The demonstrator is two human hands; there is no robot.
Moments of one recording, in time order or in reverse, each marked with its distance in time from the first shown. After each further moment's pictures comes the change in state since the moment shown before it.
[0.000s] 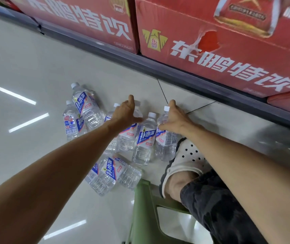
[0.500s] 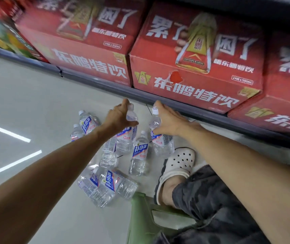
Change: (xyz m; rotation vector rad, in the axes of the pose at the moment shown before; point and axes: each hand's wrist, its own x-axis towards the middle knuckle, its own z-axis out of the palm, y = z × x) left_hand -0.065 0.045 -0.084 -0.053 0.201 0.200; right_hand -0.096 -0.037 -0.076 -0.174 0.152 -0.363
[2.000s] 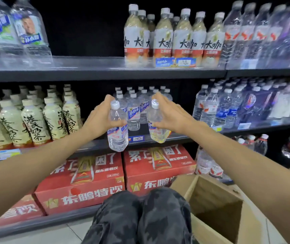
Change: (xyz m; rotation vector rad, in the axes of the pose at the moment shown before) left_hand -0.087 0.471 -0.192 -0.059 0.387 0.889; right_hand -0.416 0.030 -0.347 -0.489 0.986 0.074
